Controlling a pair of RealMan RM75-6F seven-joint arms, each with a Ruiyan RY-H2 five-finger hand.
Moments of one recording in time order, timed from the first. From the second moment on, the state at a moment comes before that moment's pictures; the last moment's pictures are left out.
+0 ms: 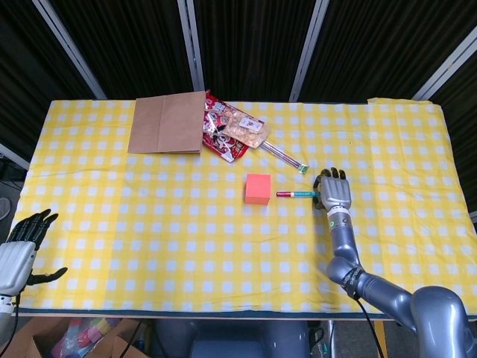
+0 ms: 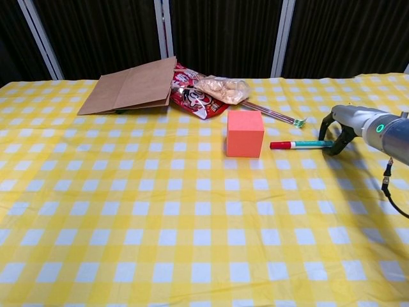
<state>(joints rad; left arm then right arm) -0.11 -1.07 0.00 -1.69 1.48 1.38 -0.02 0.82 -1.76 0.30 -0.96 -0.56 0.82 -0.52</state>
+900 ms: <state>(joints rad) -0.11 -1.07 0.00 -1.70 1.47 1.38 -0.02 0.80 -1.65 0.34 -1.14 -0.58 0.91 -0.53</state>
